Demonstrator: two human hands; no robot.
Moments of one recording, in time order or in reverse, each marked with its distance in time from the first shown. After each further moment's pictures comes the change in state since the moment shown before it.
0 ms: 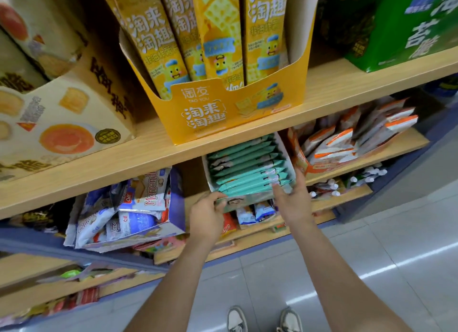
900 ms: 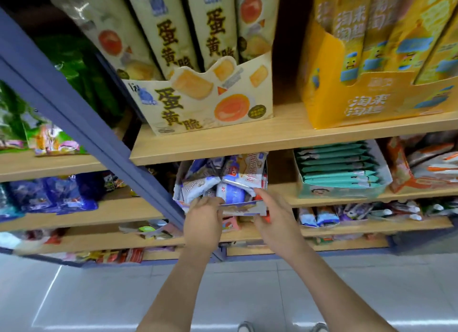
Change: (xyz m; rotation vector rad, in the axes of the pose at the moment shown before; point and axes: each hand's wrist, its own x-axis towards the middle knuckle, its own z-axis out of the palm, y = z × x) left_hand -0.059 -0.139 -0.153 0.412 0.184 0.040; right_hand -0.152 -0.037 0.155 -0.514 -0.494 -0.500
